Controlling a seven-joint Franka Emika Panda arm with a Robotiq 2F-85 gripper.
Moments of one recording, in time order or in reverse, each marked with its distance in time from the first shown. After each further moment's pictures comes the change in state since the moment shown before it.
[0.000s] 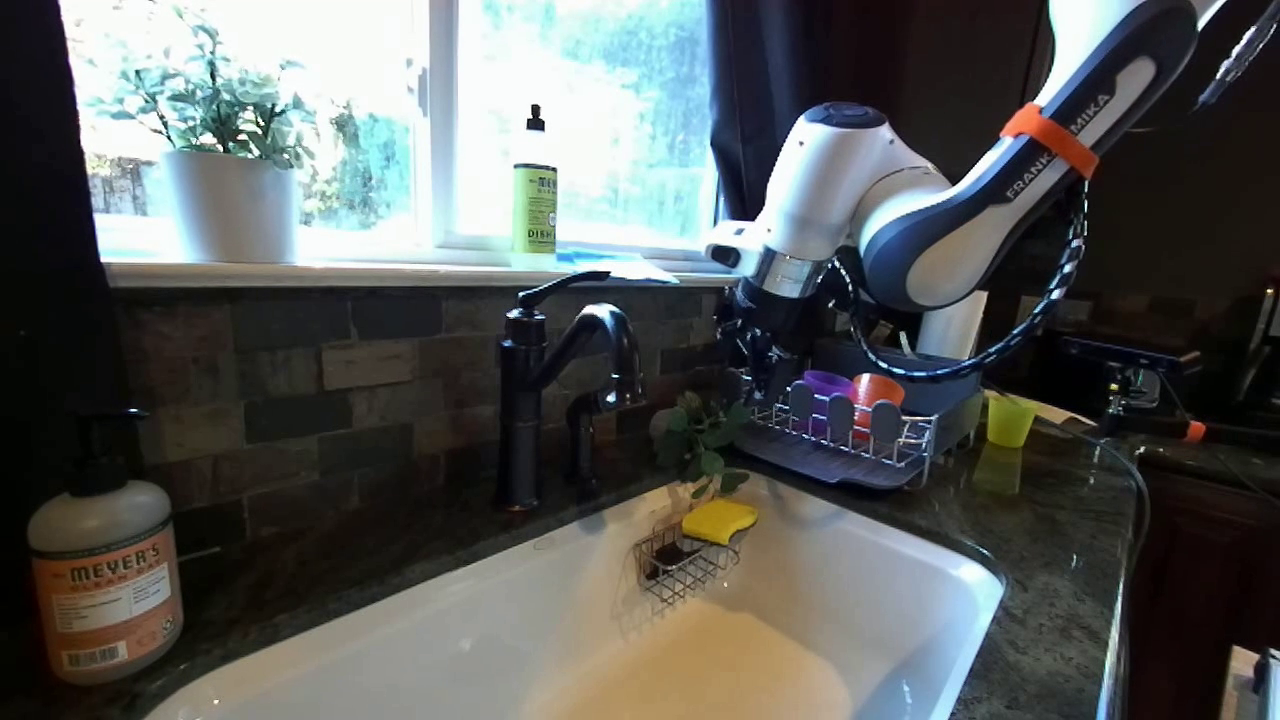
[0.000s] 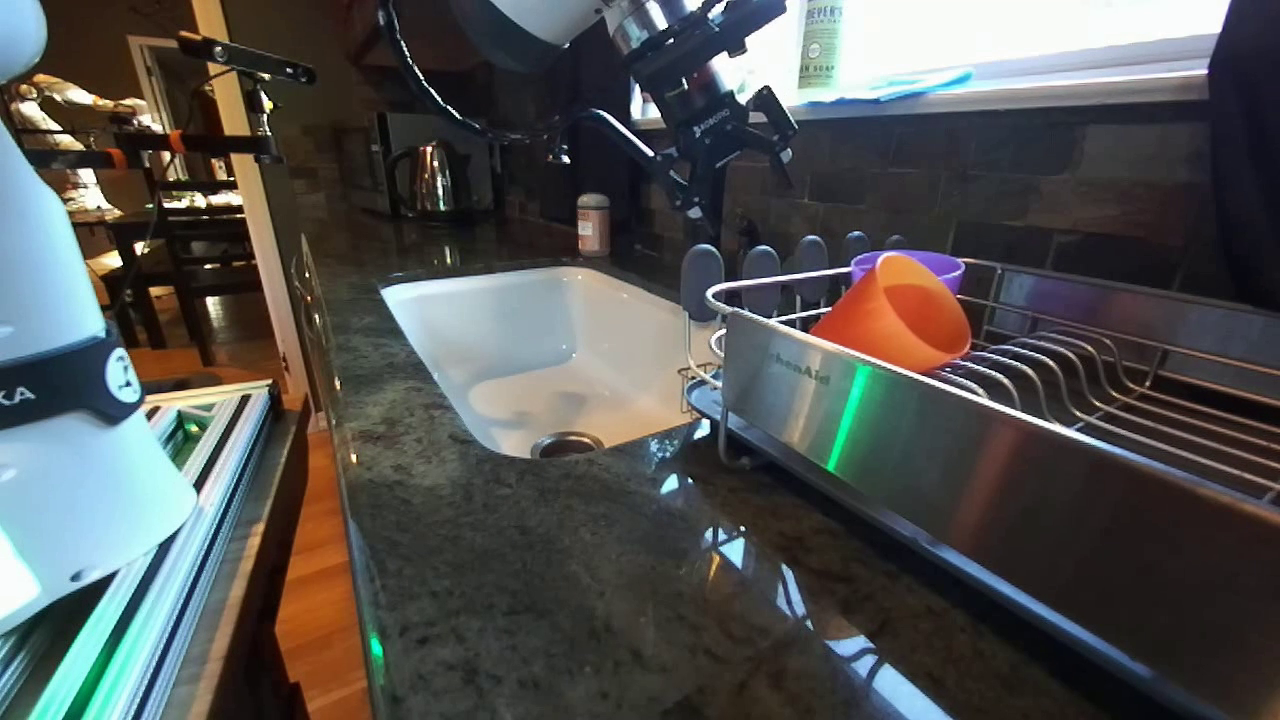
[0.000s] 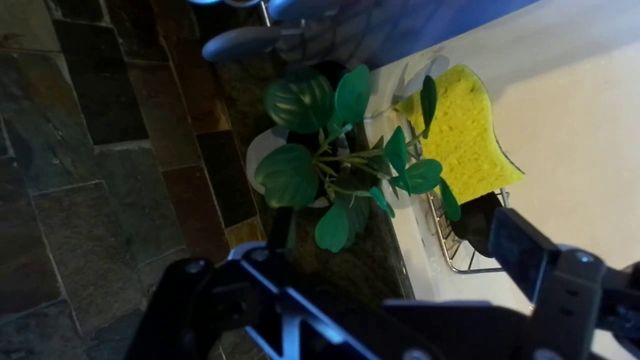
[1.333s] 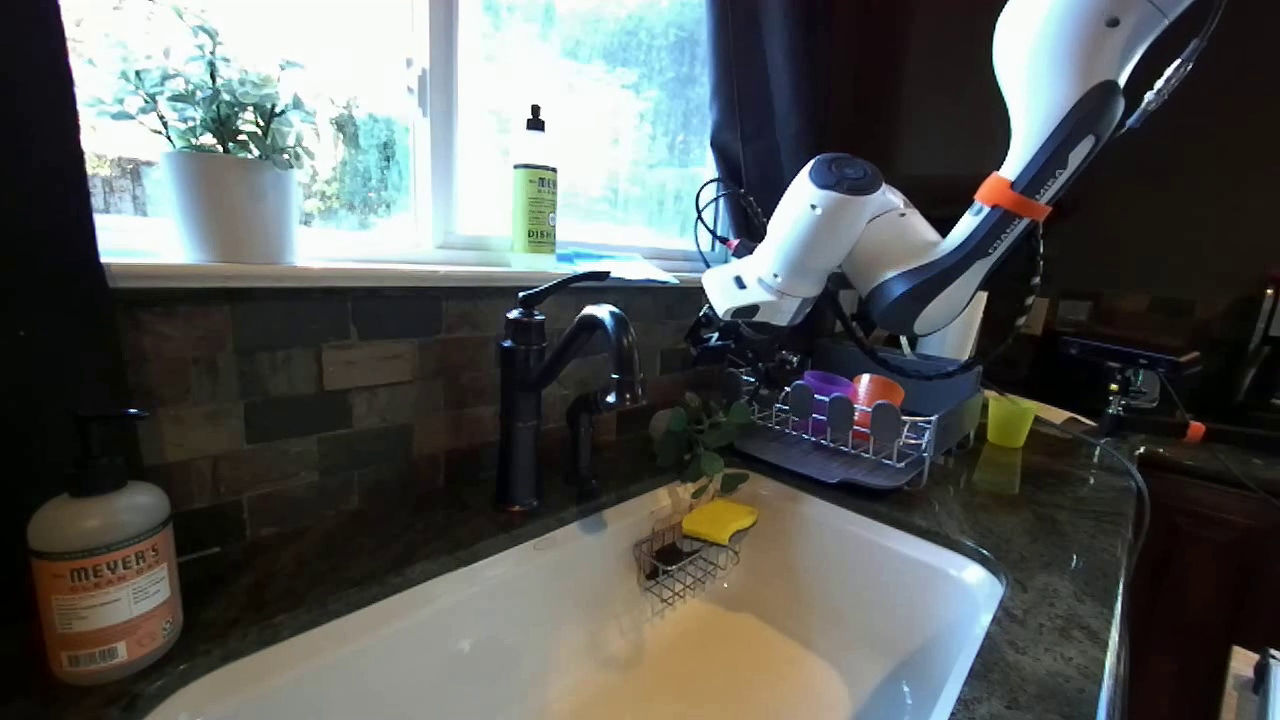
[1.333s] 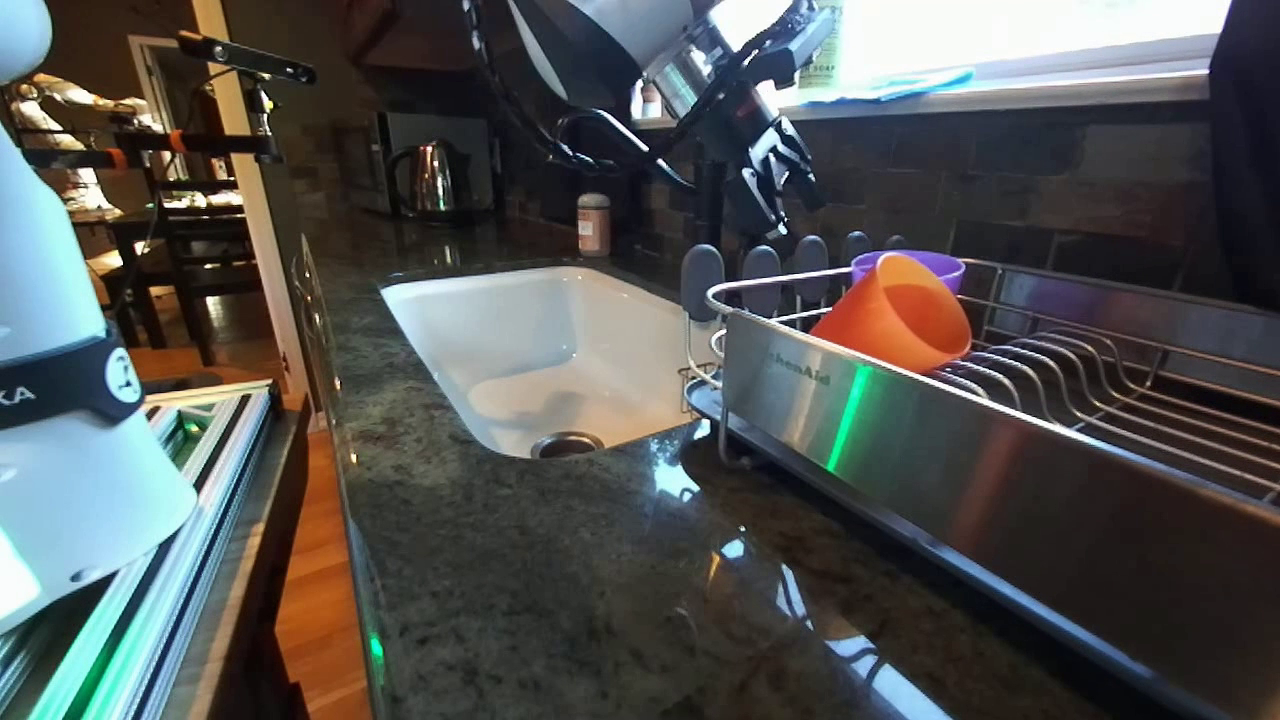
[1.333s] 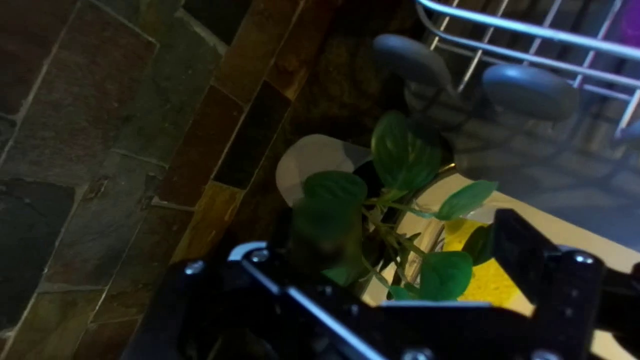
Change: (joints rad) arm -0.022 0.155 -0.089 0.142 -0.512 0.131 -0.364
